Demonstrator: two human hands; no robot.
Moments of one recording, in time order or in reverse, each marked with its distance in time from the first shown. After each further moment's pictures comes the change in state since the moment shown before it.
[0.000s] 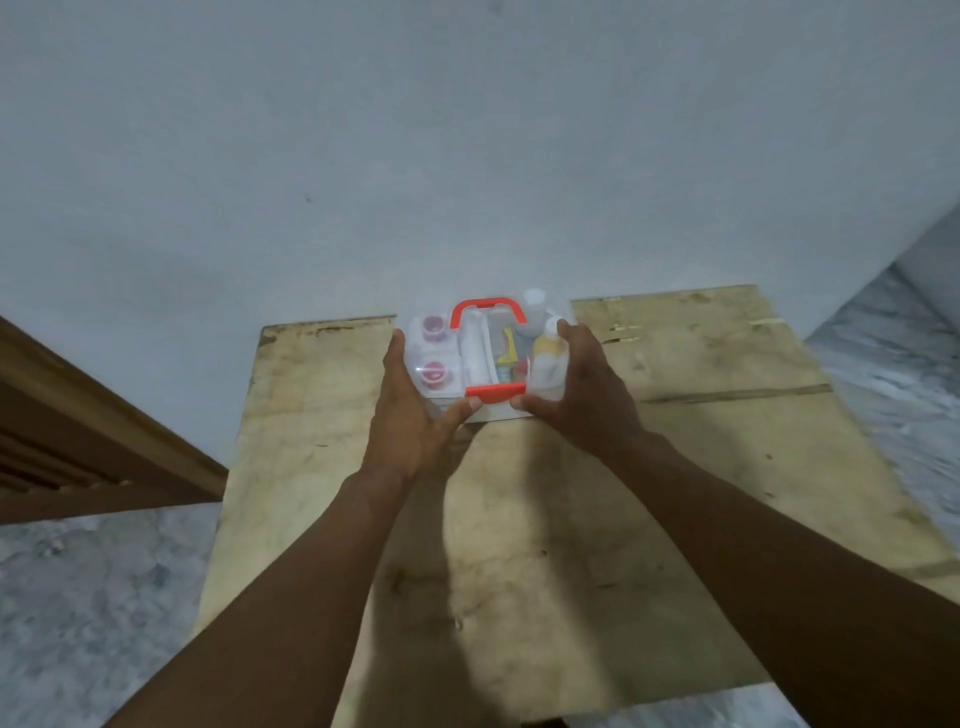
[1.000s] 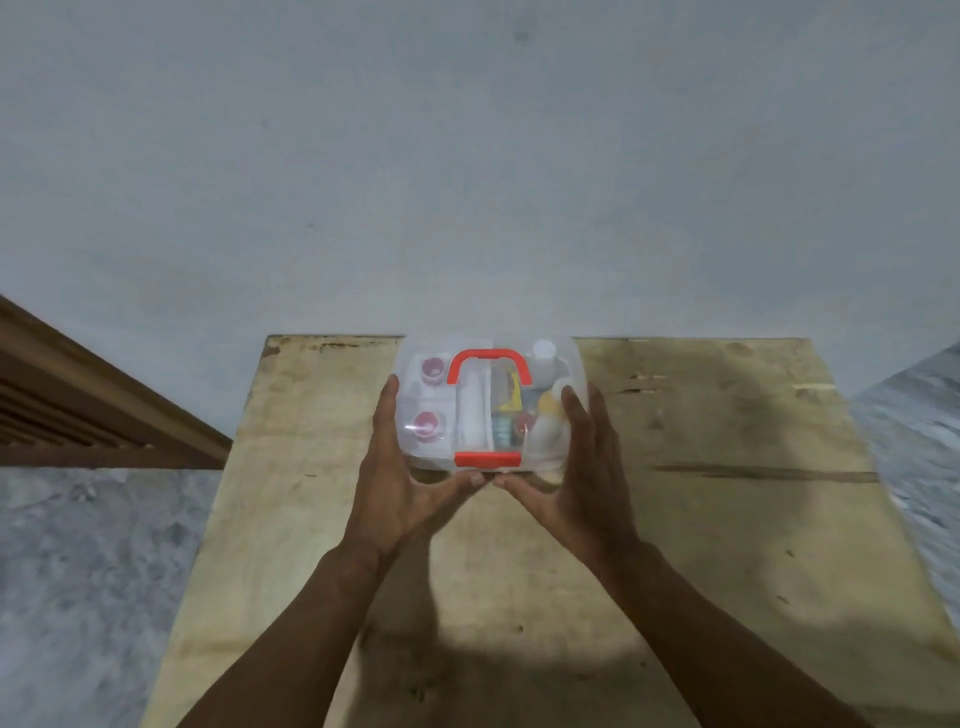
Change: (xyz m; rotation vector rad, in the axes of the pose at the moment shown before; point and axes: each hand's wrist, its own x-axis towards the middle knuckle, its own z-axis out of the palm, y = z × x) left_hand -0.005 0.011 0.005 -0.103 0.038 -0.052; right_hand -0.003 0.019 0.015 0.039 0.121 -0.266
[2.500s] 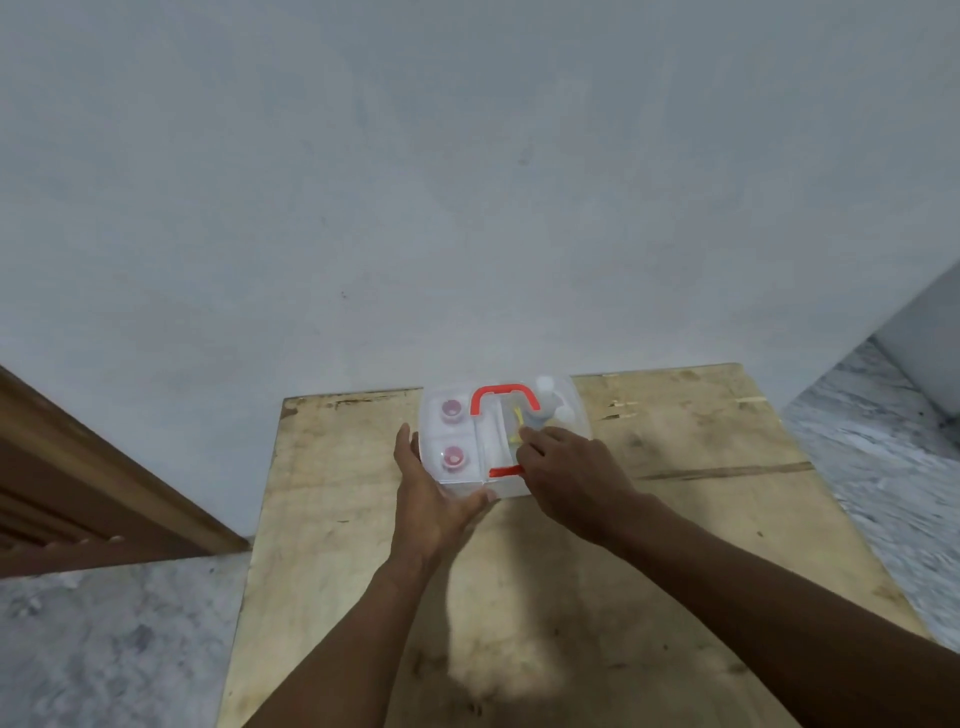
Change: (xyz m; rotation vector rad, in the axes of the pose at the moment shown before) left_hand 0.000 0.007 -0.014 -0.201 -0.026 -0.060; right_hand 0.039 -0.088 -0.048 -0.688 -0.532 -0.188
